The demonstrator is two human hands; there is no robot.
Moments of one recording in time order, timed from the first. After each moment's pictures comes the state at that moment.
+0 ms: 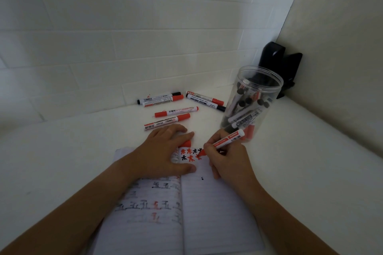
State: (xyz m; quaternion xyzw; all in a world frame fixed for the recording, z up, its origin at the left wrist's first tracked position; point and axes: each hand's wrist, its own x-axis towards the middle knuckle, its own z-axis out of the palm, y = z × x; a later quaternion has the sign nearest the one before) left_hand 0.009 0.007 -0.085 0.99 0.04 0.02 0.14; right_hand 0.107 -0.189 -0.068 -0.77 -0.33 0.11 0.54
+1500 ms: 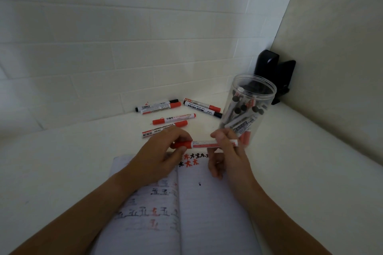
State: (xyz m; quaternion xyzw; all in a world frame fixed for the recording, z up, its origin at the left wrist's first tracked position) left_hand 0.006 -0.008 -0.069 0.90 -0.06 0.29 0.32; right_hand 0.114 -0.191 -0.063 -0.61 -0.30 0.21 0.70
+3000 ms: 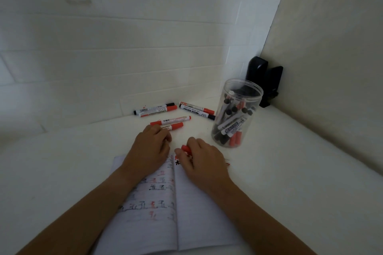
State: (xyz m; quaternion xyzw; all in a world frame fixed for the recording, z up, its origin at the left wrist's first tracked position) left_hand 0.020 0.021 -0.104 0.94 0.11 0.29 0.13; right_hand 0.103 -0.158 -0.091 -0.85 -0.46 -0.14 0.22
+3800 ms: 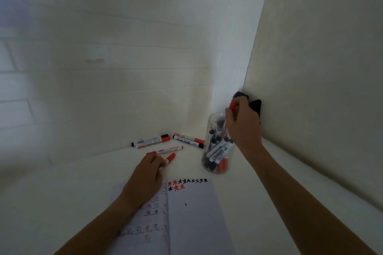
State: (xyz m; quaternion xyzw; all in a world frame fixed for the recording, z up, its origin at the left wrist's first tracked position) left_hand 0.016 0.012 -0.099 0.93 0.10 0.31 0.19; right_hand 0.195 -0.203 0.072 -0.81 -0.31 -0.25 0.43
